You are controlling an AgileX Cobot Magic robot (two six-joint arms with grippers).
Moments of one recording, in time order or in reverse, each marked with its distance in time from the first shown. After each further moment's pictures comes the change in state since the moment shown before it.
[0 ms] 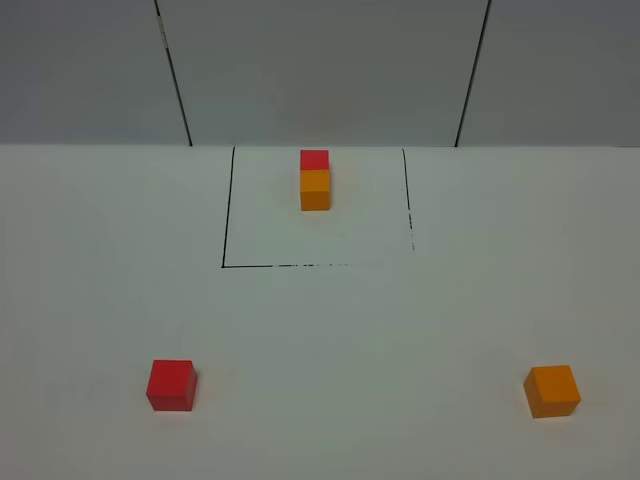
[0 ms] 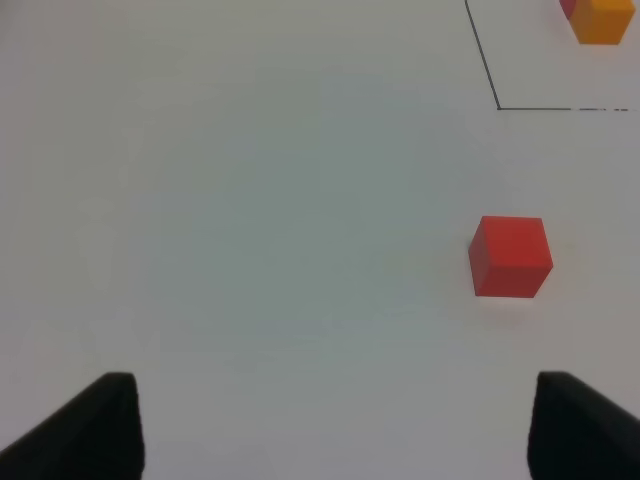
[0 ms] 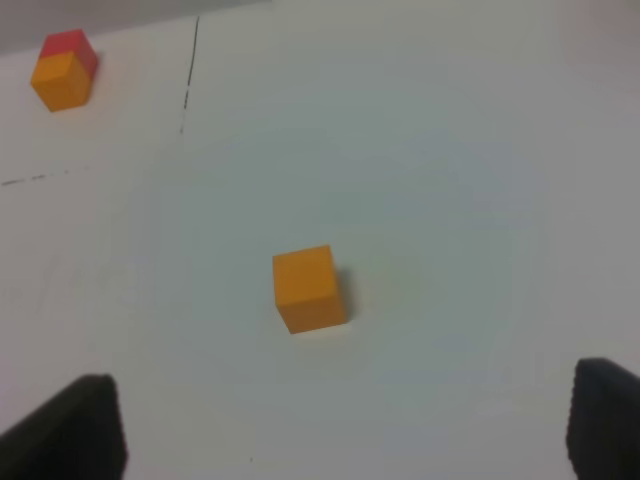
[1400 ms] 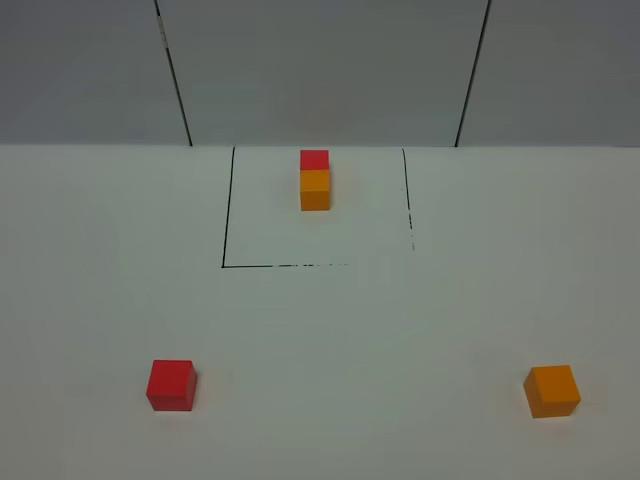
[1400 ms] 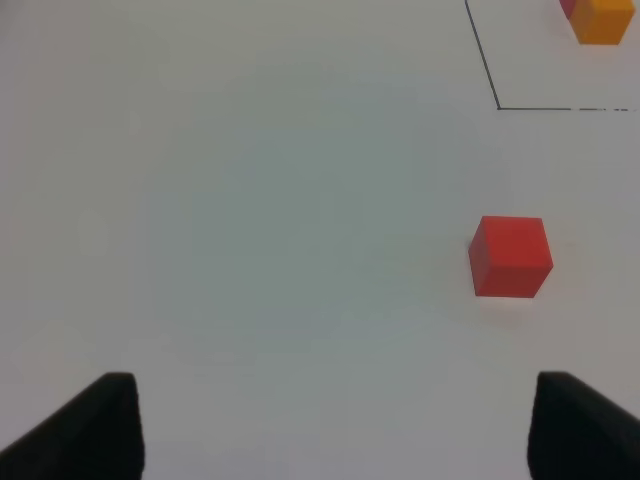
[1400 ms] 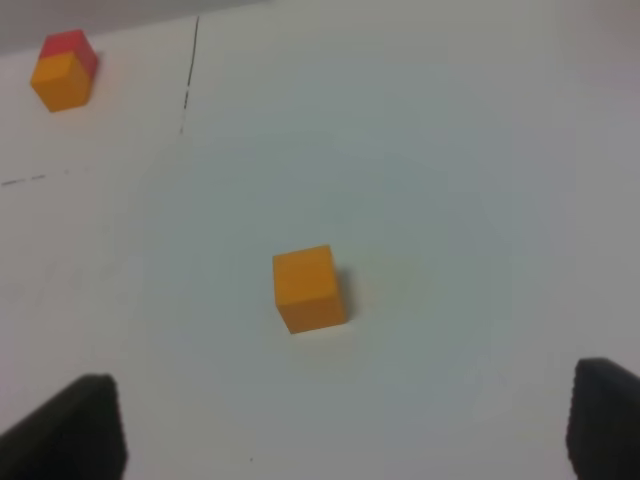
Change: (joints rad) left arm 0.000 0.000 0.000 0.000 0.000 0.000; right arm 0.000 0.000 0.000 0.000 0.000 0.000
